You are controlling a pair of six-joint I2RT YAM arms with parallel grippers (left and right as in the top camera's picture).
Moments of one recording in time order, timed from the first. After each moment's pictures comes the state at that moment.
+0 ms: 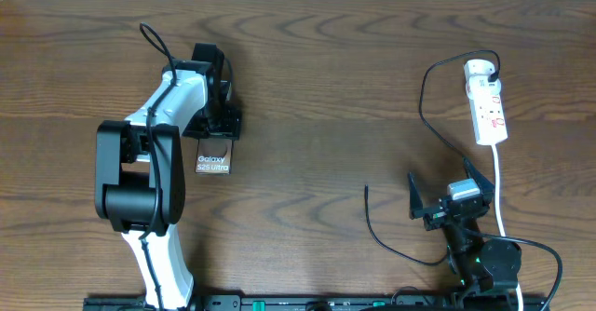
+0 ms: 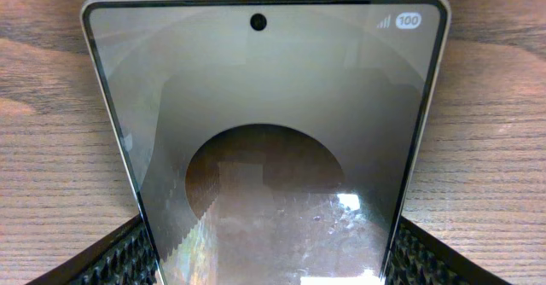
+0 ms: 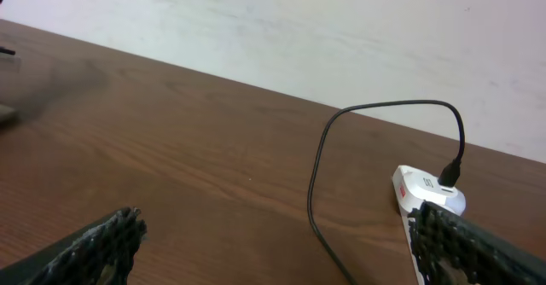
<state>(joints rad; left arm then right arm) -0.10 2.08 1.42 -0.91 0.00 -0.04 0.05 0.02 0.01 -0.06 -0.19 -0.17</state>
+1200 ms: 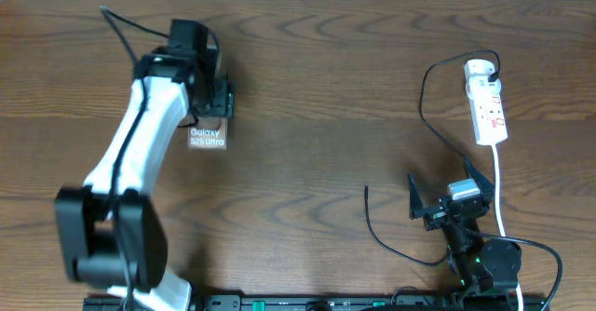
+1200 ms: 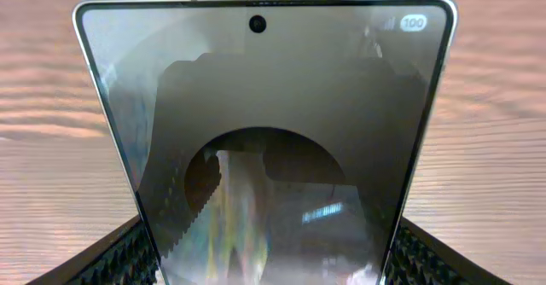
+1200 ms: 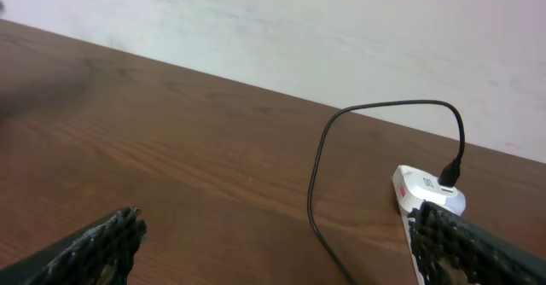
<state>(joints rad) -0.10 1.72 1.42 -0.90 0.01 -0.04 0.05 0.02 0.01 -0.06 -0.19 -0.17</state>
